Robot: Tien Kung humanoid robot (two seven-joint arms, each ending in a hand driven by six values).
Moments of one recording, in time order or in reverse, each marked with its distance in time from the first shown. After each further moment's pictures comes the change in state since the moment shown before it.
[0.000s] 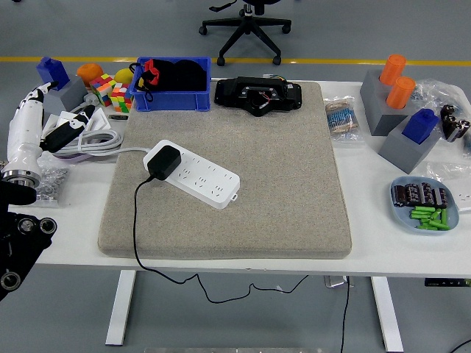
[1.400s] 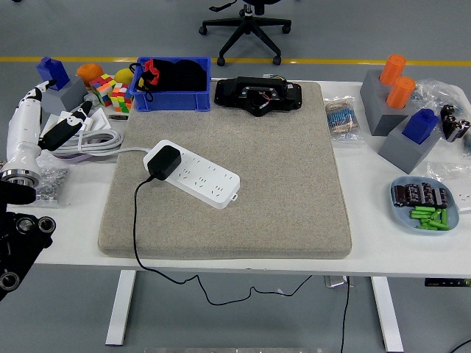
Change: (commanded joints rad) left arm 0.005 -0.007 -0.015 -0.020 -0.022 -0.005 -0.003; right arm -0.003 0.006 0.032 0.001 -0.012 -0.001 0.000
